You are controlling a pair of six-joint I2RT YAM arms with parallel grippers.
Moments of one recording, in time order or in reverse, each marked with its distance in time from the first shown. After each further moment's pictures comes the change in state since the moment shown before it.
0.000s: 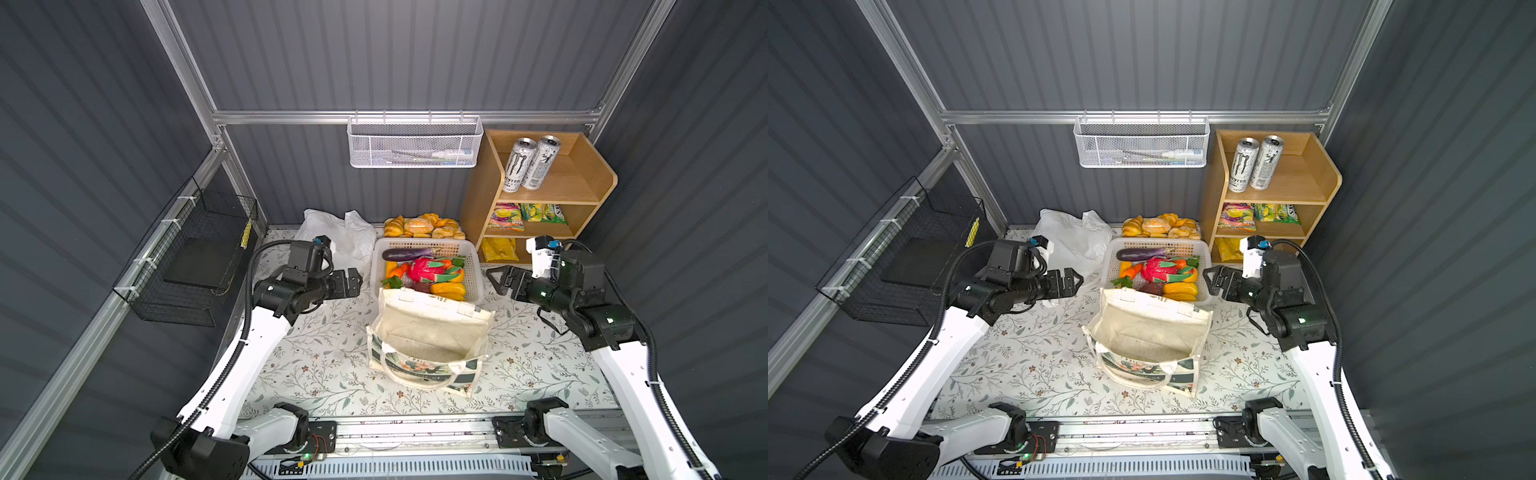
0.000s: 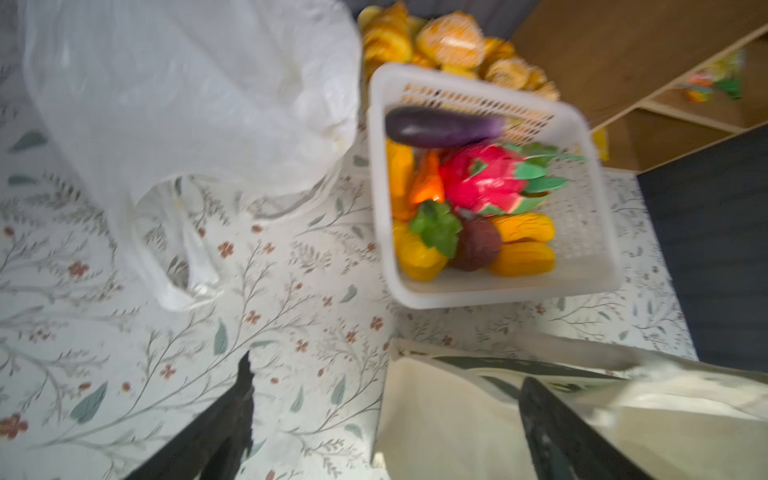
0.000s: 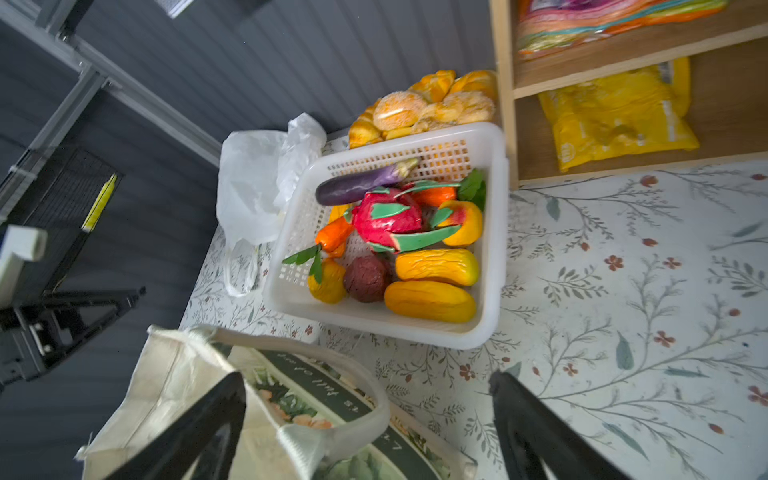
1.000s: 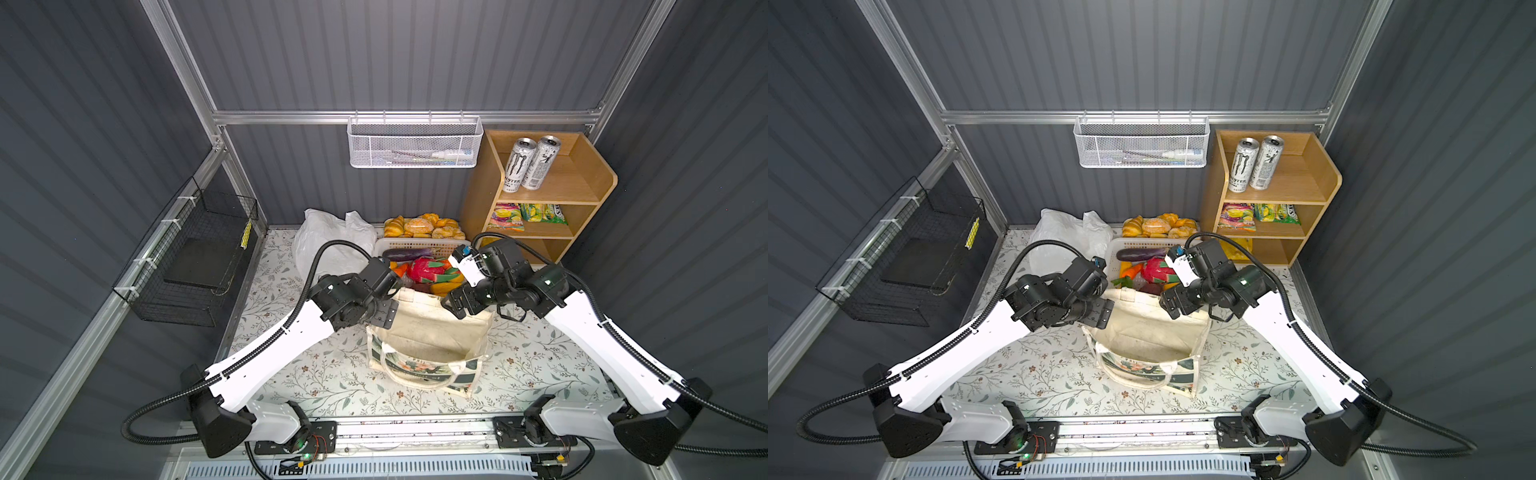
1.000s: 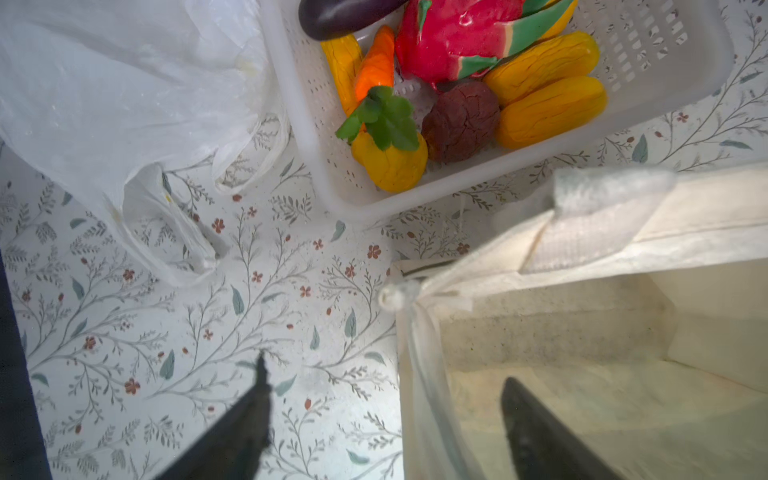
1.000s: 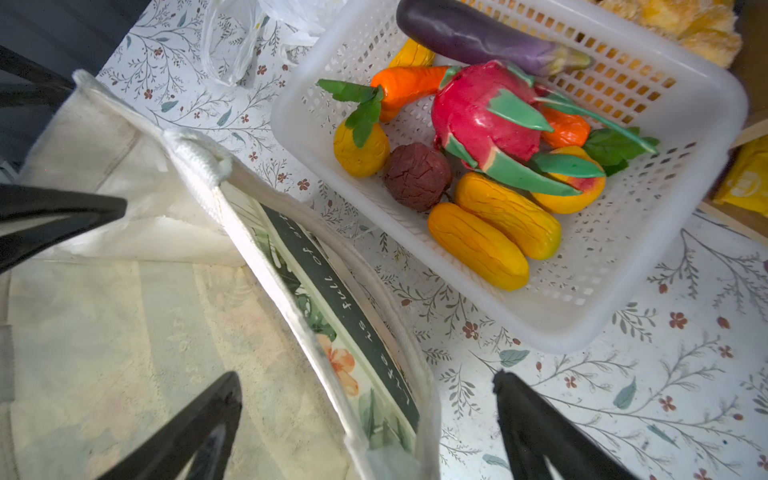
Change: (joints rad) left arm -0.464 0.171 0.076 -0.242 -0.392 -0.001; right arm 0.386 0.340 0.216 -0.237 0.132 -0.341
